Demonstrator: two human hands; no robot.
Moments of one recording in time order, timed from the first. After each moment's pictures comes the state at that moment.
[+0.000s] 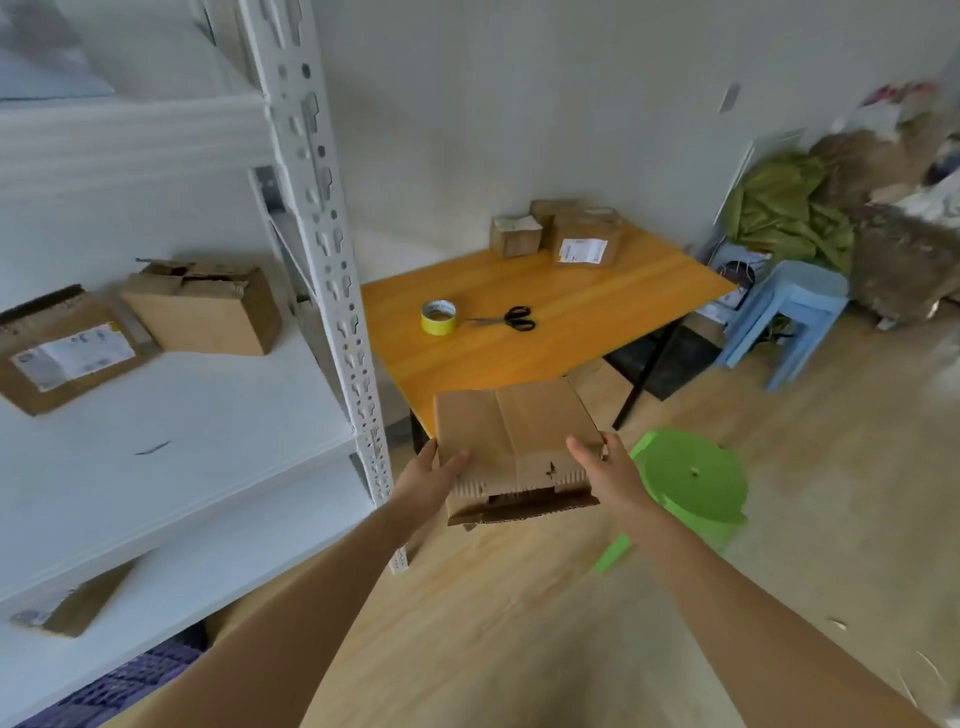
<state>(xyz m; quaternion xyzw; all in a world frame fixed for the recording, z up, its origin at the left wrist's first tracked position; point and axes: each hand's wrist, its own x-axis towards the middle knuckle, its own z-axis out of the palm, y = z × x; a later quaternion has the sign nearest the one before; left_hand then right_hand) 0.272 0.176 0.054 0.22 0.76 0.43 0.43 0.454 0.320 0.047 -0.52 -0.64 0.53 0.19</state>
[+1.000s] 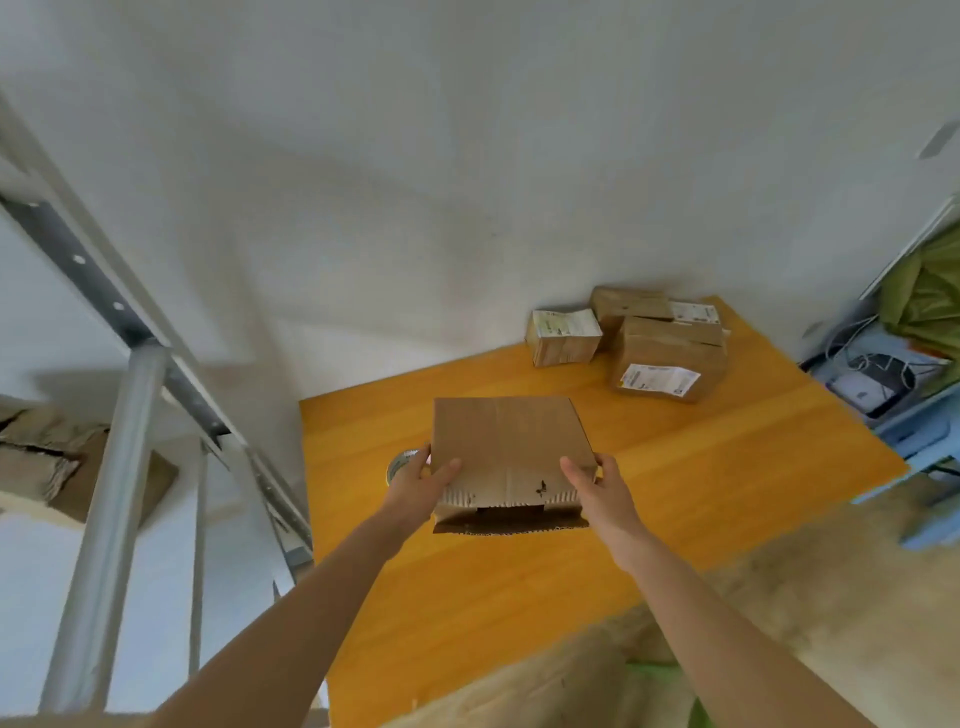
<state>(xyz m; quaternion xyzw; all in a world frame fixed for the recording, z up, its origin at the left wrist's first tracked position) 0.045 0.546 0.029 0.10 0.78 0.47 0.40 0.210 0.714 0.023 -0.46 -0.64 0.60 0.12</state>
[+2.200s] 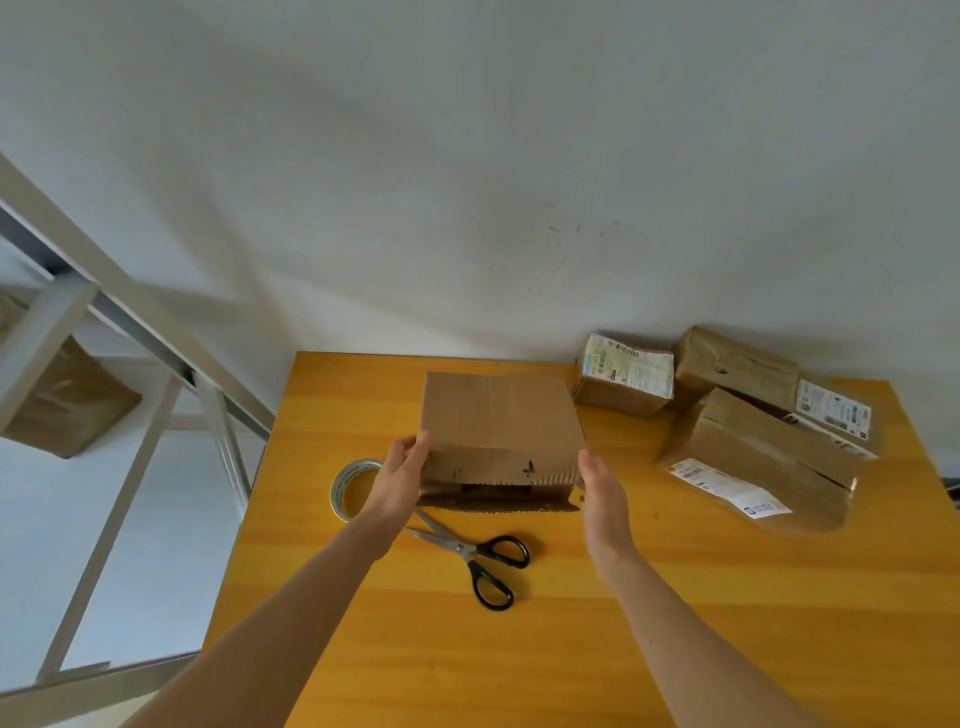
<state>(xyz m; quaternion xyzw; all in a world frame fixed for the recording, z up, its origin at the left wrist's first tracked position) 0.009 0.667 -0.019 -0.12 0.74 0.59 0.31 0.101 0.876 -0.032 -0.37 -0.64 0.67 0.04</state>
